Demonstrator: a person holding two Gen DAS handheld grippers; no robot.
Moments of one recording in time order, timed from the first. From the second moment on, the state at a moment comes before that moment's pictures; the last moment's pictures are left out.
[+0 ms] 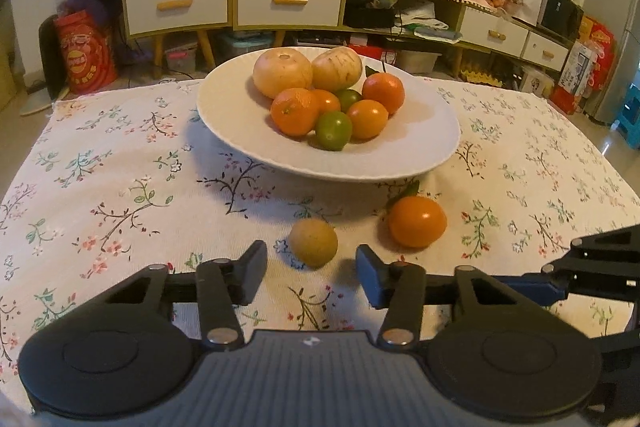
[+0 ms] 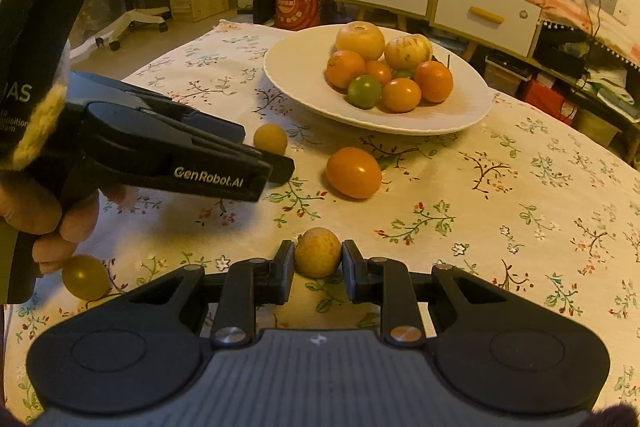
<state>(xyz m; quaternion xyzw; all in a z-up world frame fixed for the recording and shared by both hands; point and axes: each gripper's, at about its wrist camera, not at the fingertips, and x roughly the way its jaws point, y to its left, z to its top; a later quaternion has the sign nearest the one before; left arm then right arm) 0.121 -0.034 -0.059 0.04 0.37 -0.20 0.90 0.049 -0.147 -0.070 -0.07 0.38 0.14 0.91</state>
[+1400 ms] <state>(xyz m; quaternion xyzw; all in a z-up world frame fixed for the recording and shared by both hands) 0.116 -0.022 -0.023 -0.01 0.37 -0.20 0.91 0.069 -0.172 -0.039 -0.03 0.34 0.10 0.93</state>
